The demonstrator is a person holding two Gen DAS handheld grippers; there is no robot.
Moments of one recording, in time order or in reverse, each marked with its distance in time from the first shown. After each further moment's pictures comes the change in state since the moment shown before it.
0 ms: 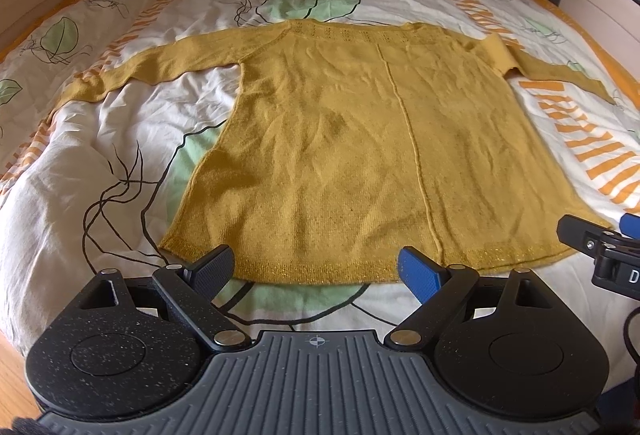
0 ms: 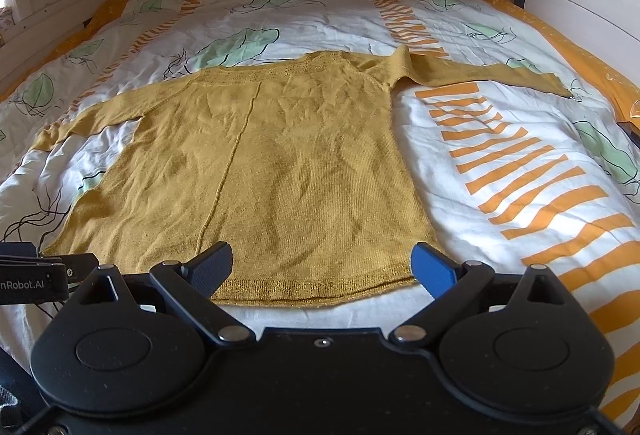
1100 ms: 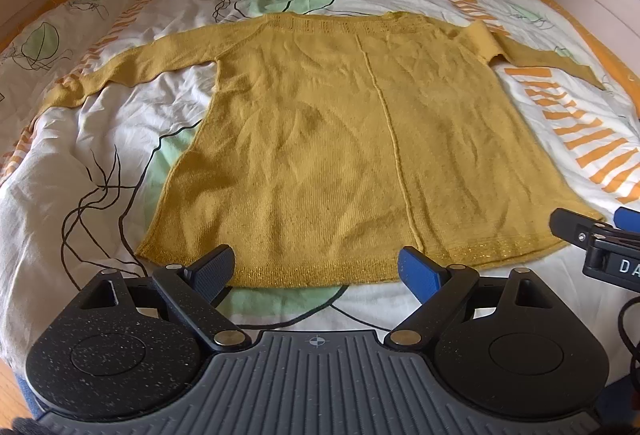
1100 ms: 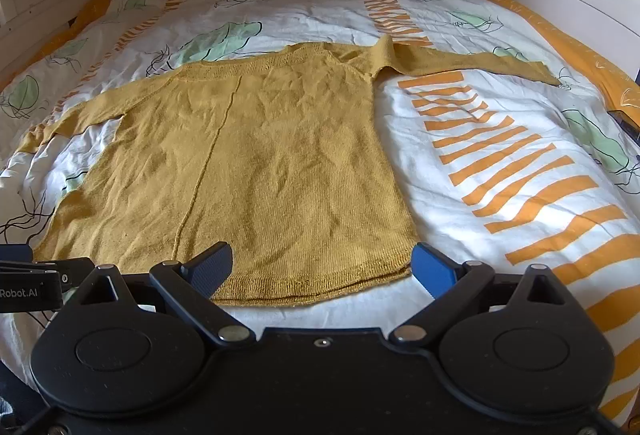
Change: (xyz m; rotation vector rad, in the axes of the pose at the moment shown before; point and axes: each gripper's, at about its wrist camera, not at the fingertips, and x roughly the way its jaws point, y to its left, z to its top) left arm 0.009 -0.014 0.004 0.036 0.023 -0.026; right arm 0.007 -0.012 0.001 0.028 0.025 -0.033
